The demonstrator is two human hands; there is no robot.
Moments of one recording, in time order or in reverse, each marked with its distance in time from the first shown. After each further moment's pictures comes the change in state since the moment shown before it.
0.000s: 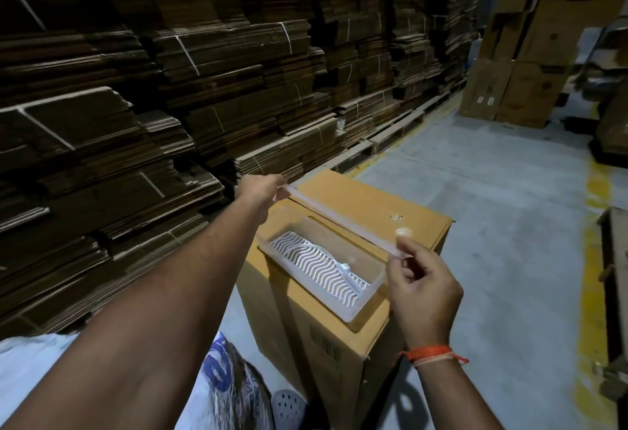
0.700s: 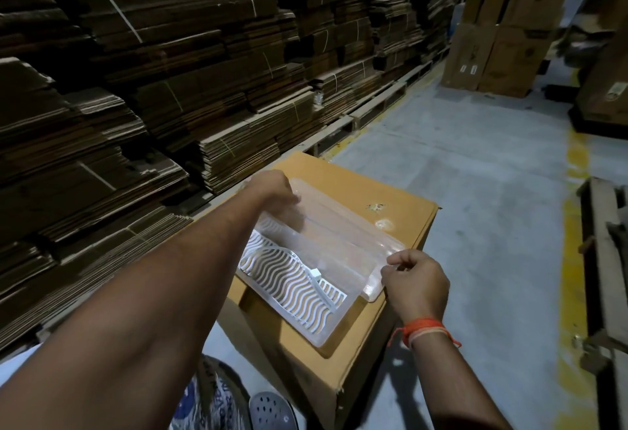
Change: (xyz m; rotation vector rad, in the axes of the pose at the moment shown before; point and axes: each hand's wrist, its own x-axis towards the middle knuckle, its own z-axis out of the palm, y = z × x) left_hand 0.053 -0.026 0.096 1.335 -0.358 0.342; right_hand 0.060 0.093 0.026 -0.301 -0.138 0.477
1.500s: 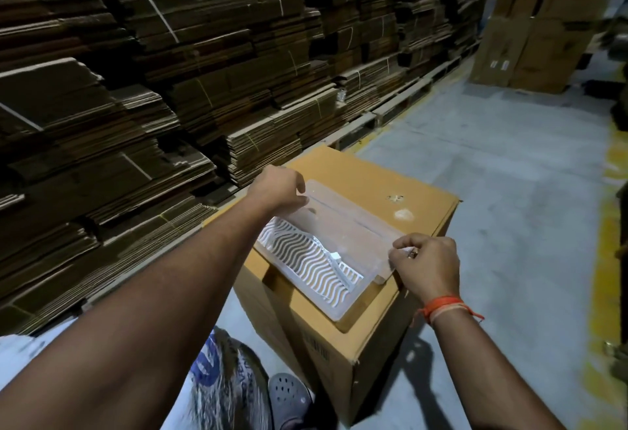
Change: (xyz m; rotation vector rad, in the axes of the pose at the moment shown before) left_hand -0.078 -0.011 -0.014 0.187 0.149 0.111; right_hand -0.005 -0.015 -0.010 -0.170 -0.164 -0.083
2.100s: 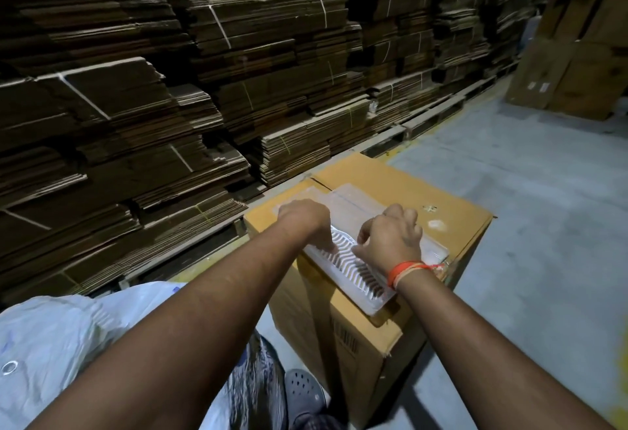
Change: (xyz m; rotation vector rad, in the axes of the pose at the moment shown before) left_hand -0.057 0.000 0.008 0.121 -0.309 -0.134; right_hand -0.030 -0.092 0.050 -0.521 -0.121 -0.449
